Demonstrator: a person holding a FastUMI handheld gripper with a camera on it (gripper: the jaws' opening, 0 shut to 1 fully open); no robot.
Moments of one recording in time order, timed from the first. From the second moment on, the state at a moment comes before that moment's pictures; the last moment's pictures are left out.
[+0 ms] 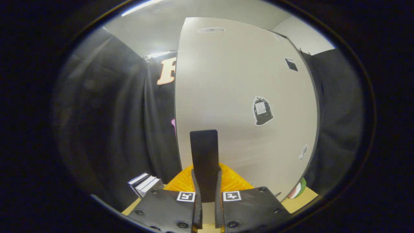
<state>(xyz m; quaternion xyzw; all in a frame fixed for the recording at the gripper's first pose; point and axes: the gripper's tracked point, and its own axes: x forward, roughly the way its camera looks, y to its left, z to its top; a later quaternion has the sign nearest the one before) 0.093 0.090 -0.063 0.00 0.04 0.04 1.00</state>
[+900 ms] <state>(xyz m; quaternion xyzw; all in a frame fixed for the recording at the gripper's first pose) -0.004 0.007 -0.043 0.01 0.06 0.13 0.99</state>
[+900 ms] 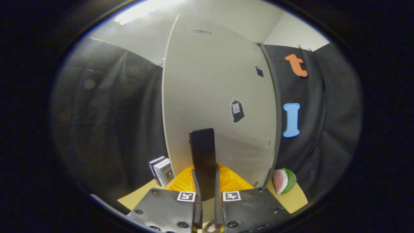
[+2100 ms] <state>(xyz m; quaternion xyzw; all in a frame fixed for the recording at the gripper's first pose) -0.027 -0.148 -0.028 0.00 0.04 -0.01 1.00</state>
